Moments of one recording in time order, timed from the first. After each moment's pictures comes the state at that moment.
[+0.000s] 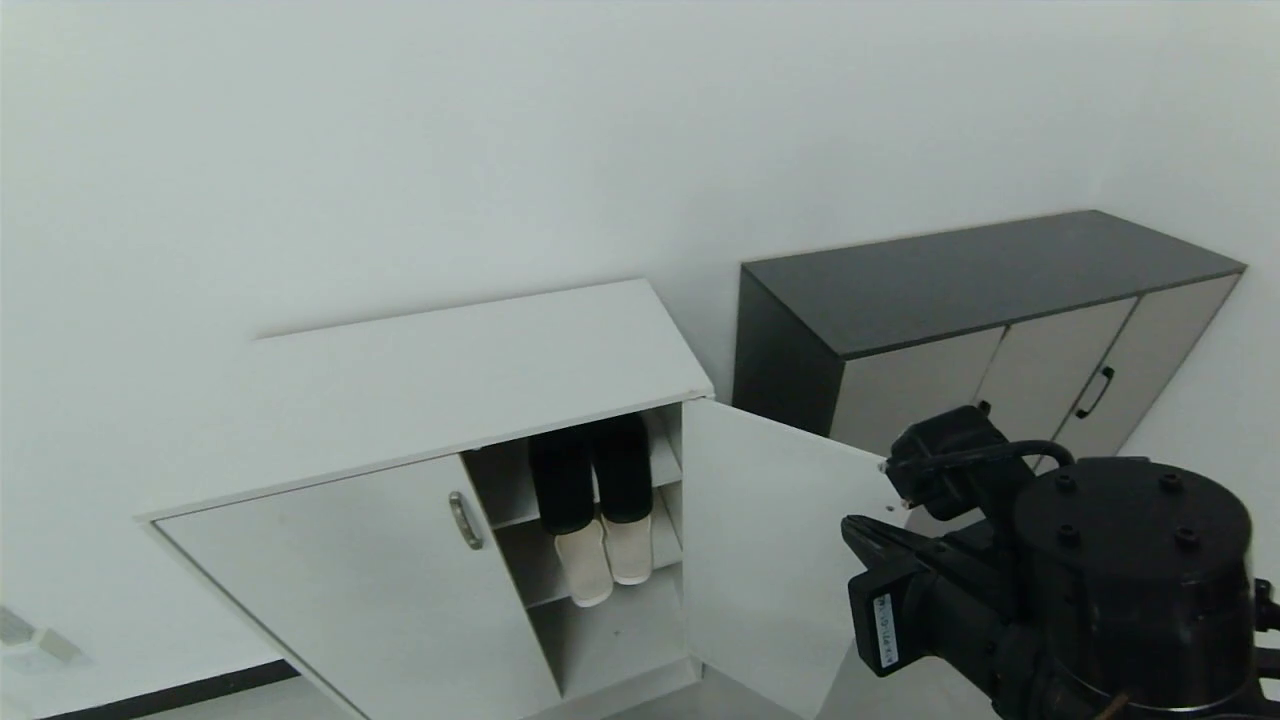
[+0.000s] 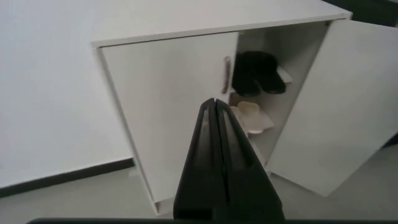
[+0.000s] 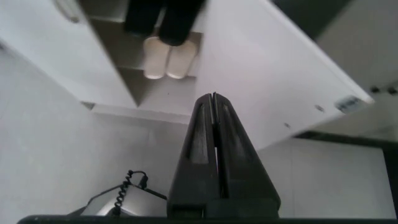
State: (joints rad) left arm 0.00 0.00 0.00 0.00 0.02 0.00; right arm 1.02 1.54 -0.67 -0.48 -0.64 0.17
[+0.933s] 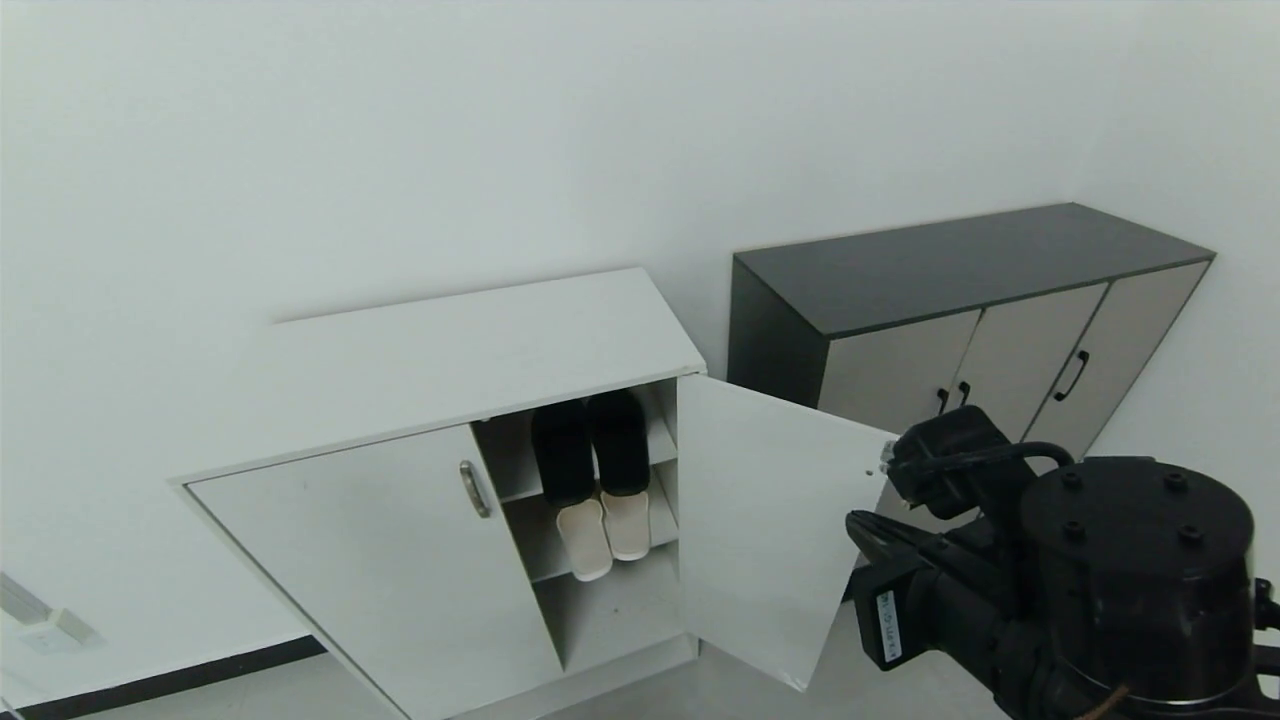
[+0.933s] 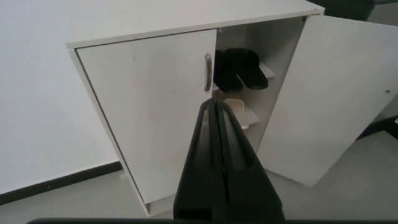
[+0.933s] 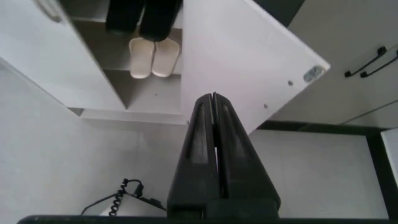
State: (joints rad) left arm 0.00 0.00 0.00 0.00 0.02 0.00; right arm 1.00 1.54 -0.65 -0.51 -0.64 0.13
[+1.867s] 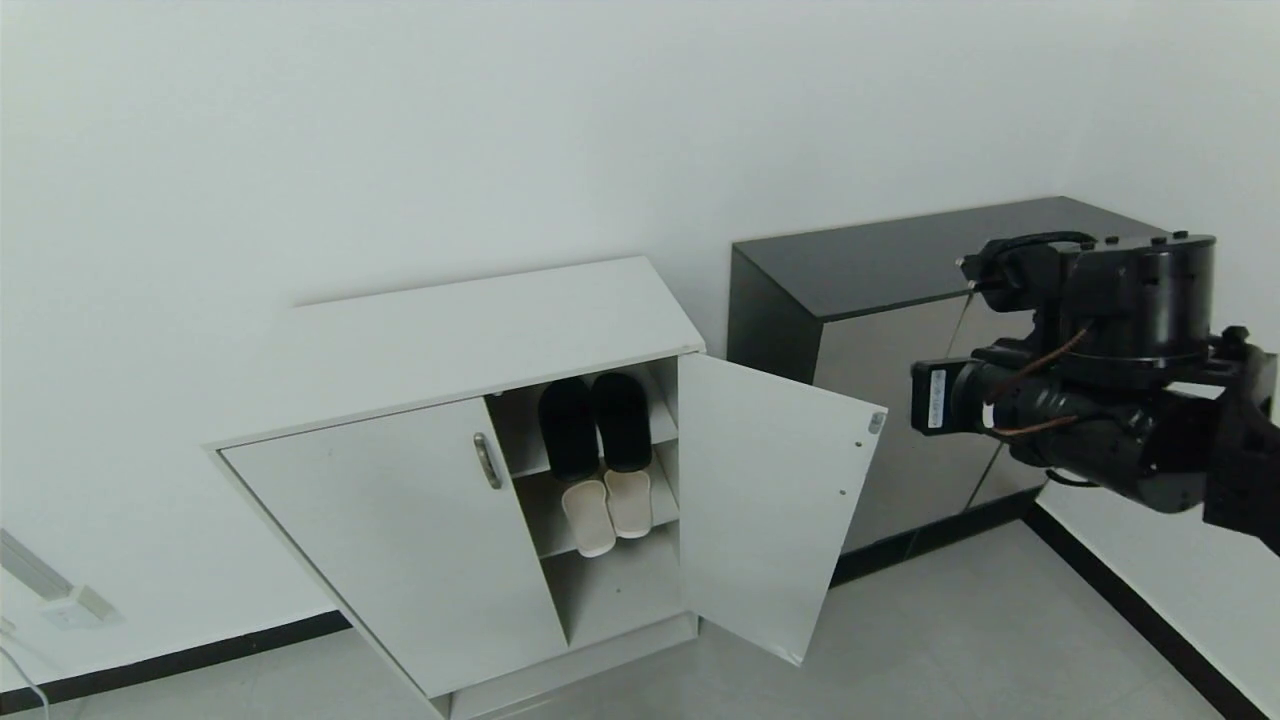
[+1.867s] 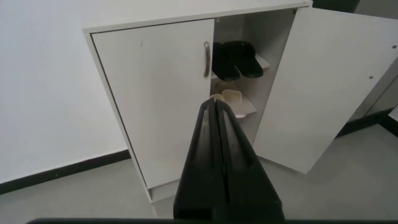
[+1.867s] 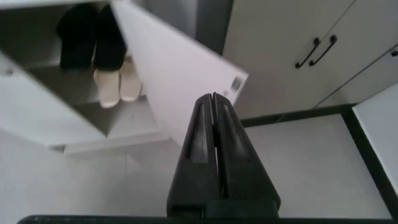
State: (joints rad) left arm 0.00 0.00 0.00 0.00 0.02 0.00; right arm 0.55 1.62 -0.98 -0.38 -0.38 0.11
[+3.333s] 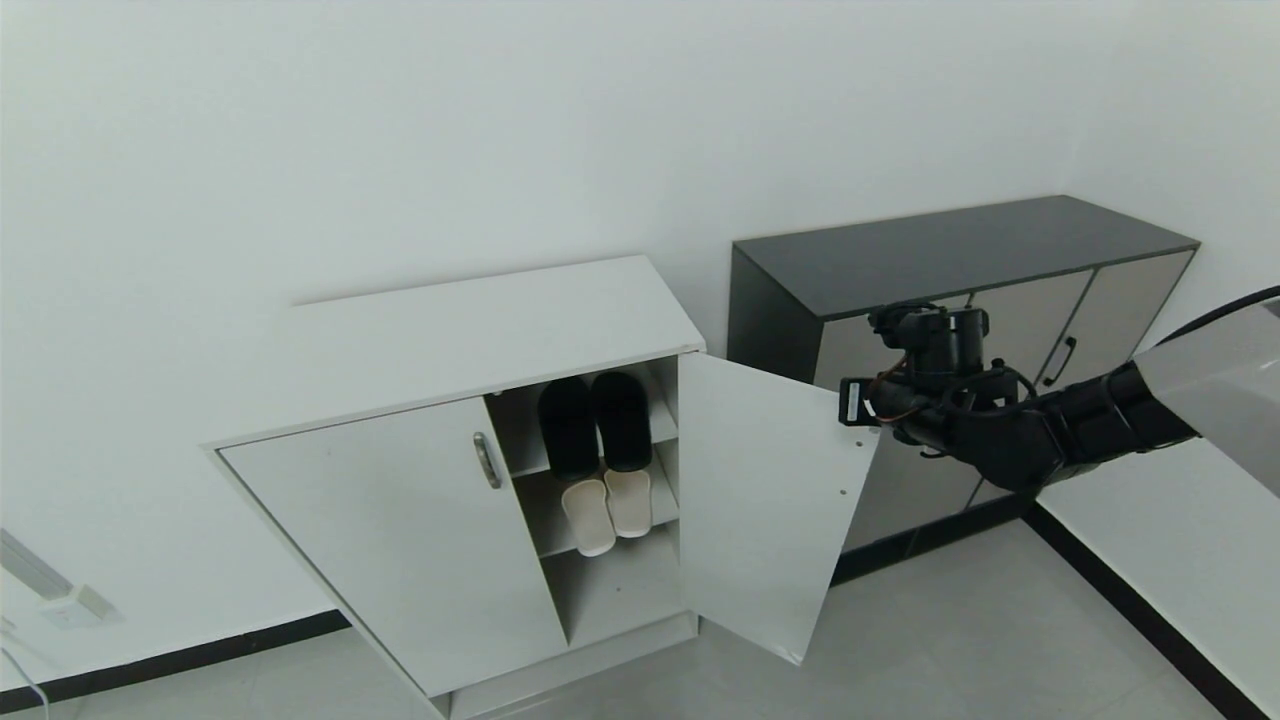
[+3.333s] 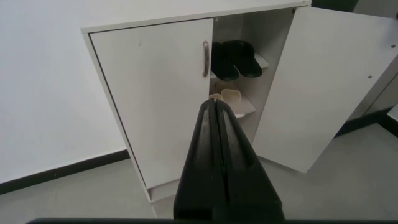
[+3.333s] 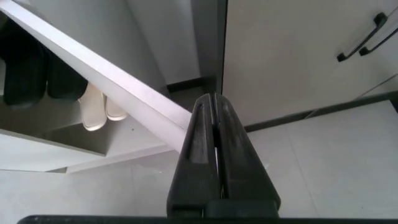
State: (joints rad) left arm 0.00 0.00 0.00 0.00 0.02 0.00; right arm 0.36 2.15 -1.32 -0.51 -0.19 0.16
